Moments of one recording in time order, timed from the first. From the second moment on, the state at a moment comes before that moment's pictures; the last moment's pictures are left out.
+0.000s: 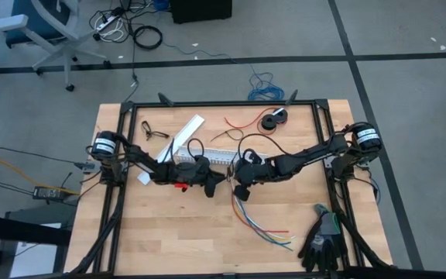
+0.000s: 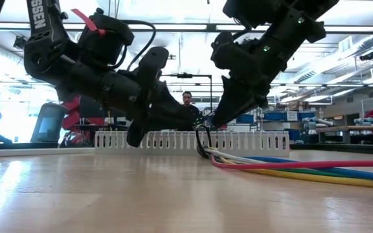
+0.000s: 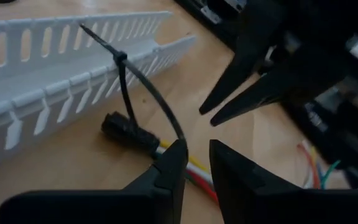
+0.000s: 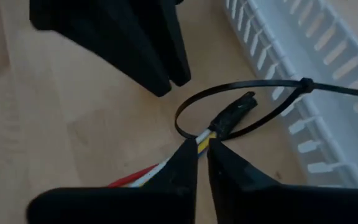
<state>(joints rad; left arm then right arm) -0.09 1.85 0.57 0.98 -0.21 -0.71 0.17 1.70 0.95 -0.10 0.26 0.53</state>
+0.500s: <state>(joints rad) -0.12 1.85 0.58 0.86 -0.20 -0.27 0.21 1.70 0.95 -0.17 0.27 0.49</state>
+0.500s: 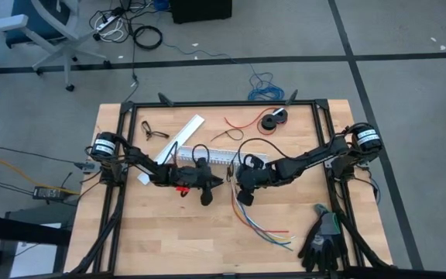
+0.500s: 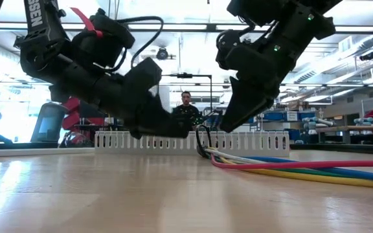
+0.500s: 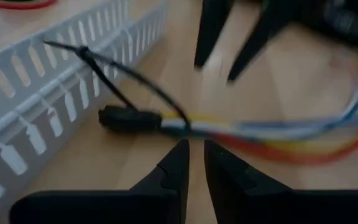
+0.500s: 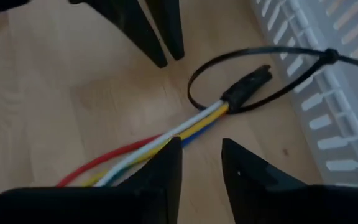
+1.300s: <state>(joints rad) -0.11 1.86 0.99 0.08 -0.39 0.55 0.28 1.70 0.82 -0.19 0.32 0.58</state>
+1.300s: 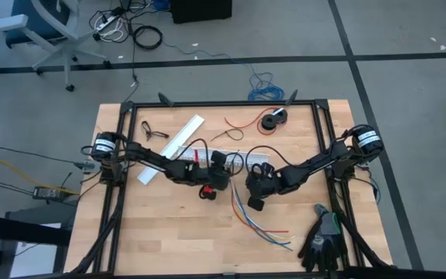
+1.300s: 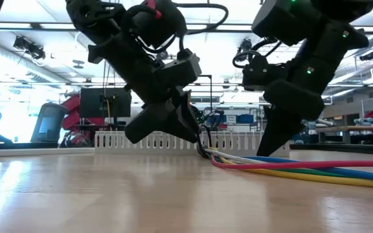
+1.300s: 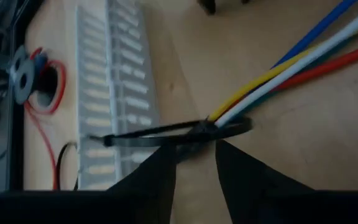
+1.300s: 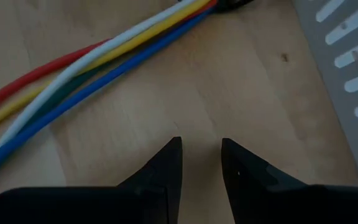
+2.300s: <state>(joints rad) -0.03 2.02 1.19 -0.14 -0.23 0.67 0.30 1.70 0.81 -0.14 0.35 0.58</state>
